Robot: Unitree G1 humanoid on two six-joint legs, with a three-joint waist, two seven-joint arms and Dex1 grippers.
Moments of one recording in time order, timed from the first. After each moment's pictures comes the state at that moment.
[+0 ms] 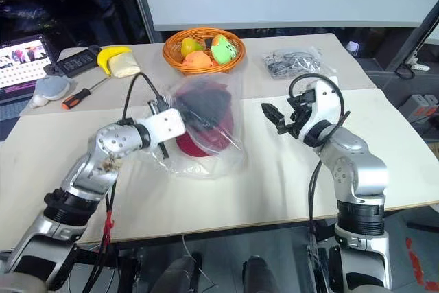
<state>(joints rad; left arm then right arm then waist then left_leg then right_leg) -0.66 0.59 -0.25 -0.07 0.25 0.38 -0.72 -0.58 -0.44 -0.28 -0.26 0.68 0.84 0.45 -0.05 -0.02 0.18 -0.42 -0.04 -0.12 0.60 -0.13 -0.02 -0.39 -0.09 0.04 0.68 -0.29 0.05</state>
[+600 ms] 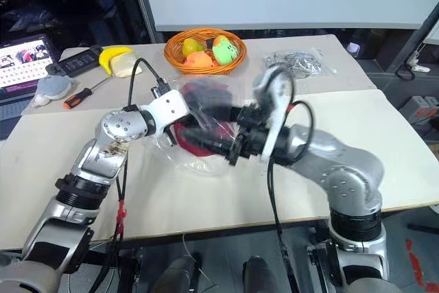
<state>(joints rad) -0.75 0.49 -0.25 0.04 0.21 0.41 -0.70 -0.58 -0.54 0.15 -0.51 0.84 0.92 0.53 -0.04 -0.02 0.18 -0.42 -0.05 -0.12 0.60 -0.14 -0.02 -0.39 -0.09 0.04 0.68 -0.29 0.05</state>
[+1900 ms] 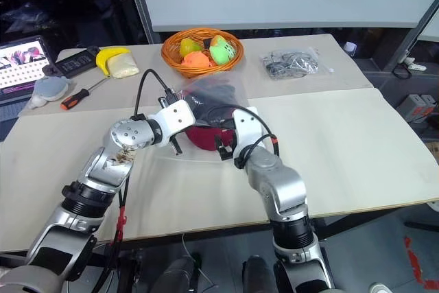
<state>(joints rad) -0.70 0.50 -0.28 -0.02 0.23 0.44 -0.73 -0.52 -0.05 0.16 -0.29 0.17 1.02 -0.05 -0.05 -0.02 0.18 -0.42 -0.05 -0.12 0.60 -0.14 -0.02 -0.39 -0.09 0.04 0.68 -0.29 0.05</state>
